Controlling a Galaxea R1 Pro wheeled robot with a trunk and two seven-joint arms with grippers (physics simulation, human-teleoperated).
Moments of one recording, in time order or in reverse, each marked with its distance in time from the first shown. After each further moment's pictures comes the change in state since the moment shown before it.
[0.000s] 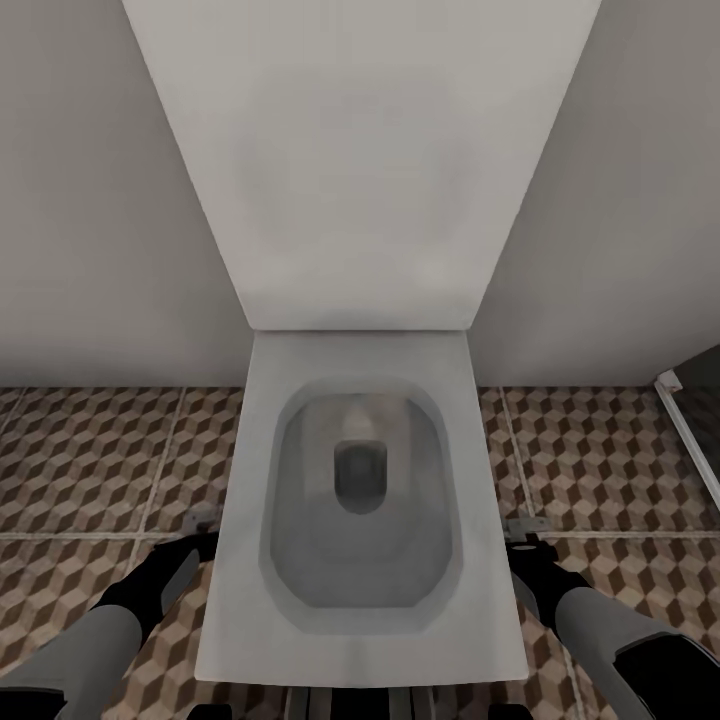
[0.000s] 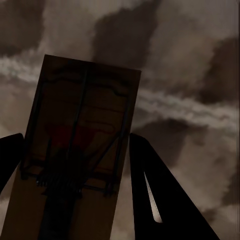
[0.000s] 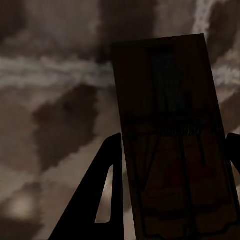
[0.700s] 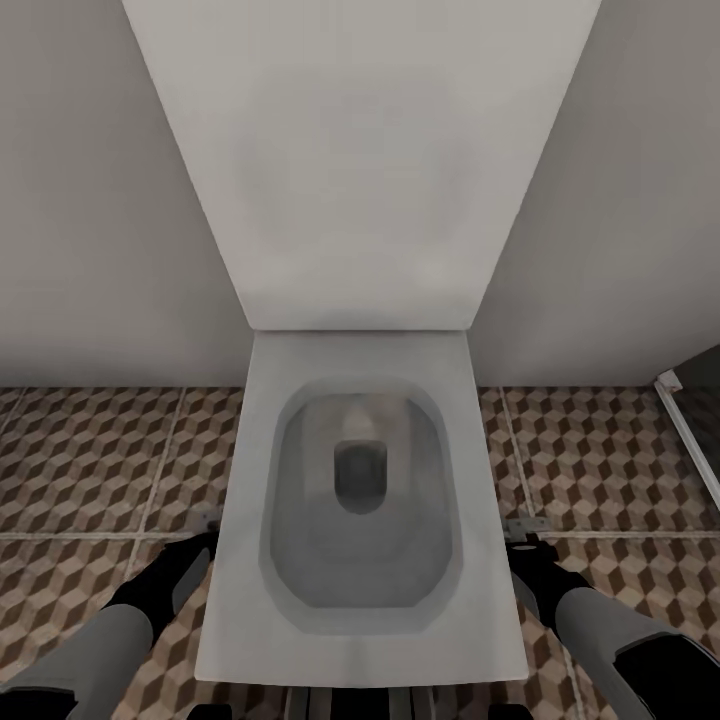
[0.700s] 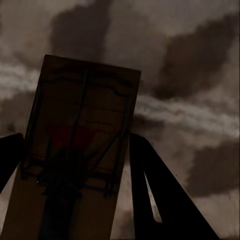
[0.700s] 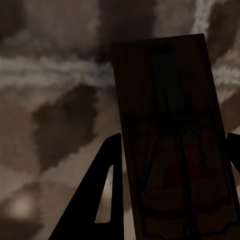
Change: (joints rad) left arm 0.000 -0.032 -0.001 -0.007 -0.002 0.002 -0.001; right arm 0.000 0.000 0.000 0.000 0.000 0.000 0.000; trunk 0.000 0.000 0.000
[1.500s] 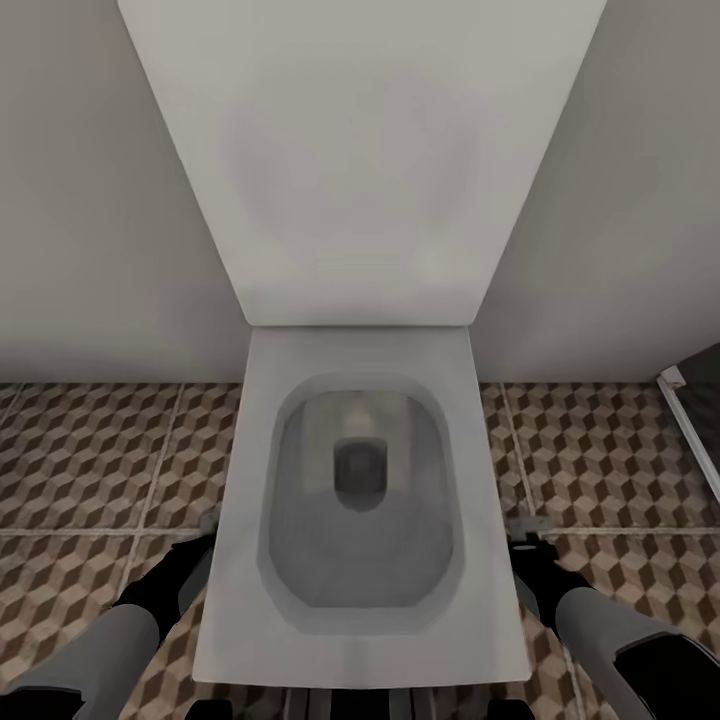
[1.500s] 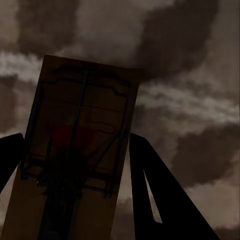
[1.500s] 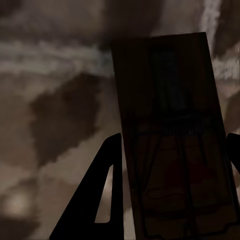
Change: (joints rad) left arm 0.000 -0.019 -0.002 0.003 -0.003 -0.003 0.000; right arm 0.000 0.000 -0.001 -0.001 0.013 0.001 -0.001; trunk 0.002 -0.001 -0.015
